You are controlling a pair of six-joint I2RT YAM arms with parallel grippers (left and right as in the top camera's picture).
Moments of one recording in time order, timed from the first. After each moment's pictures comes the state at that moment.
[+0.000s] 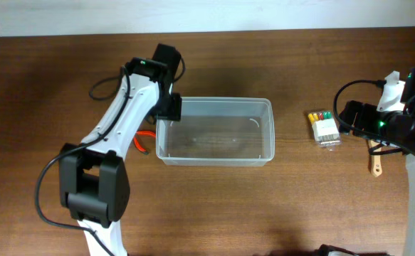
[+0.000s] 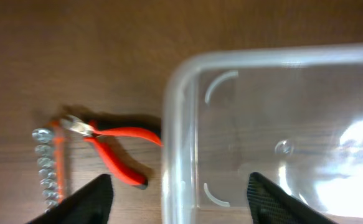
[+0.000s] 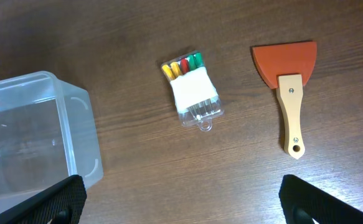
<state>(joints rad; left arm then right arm) -0.31 2.03 1.78 -1.19 -0.13 -0.23 -0.29 1.33 1.45 -1.19 -0.12 0.02</state>
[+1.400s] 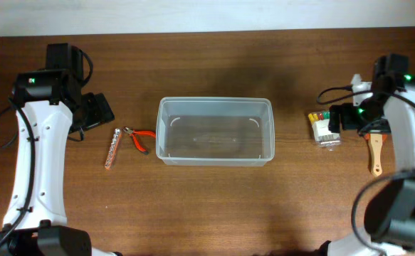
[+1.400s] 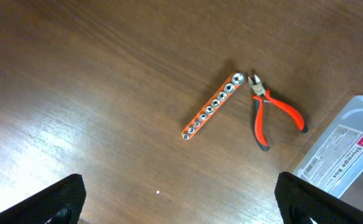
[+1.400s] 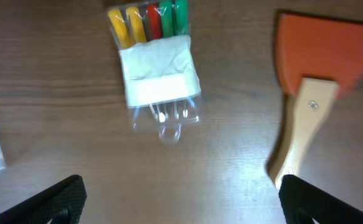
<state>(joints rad) 0.06 1.65 1.68 -1.38 -0.22 -0.39 -0.29 1.78 1.50 -1.15 -0.02 -0.24</state>
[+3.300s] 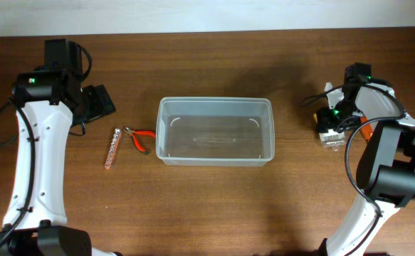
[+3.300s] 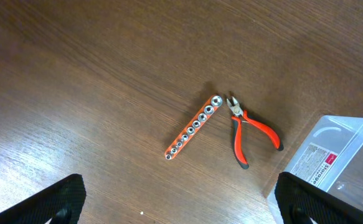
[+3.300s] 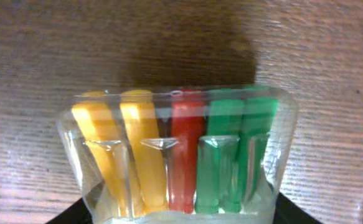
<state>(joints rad) 0.06 1.65 1.68 -1.29 -0.19 -0.38 -0.25 2.12 1.50 -0.89 -0.02 -0.32</state>
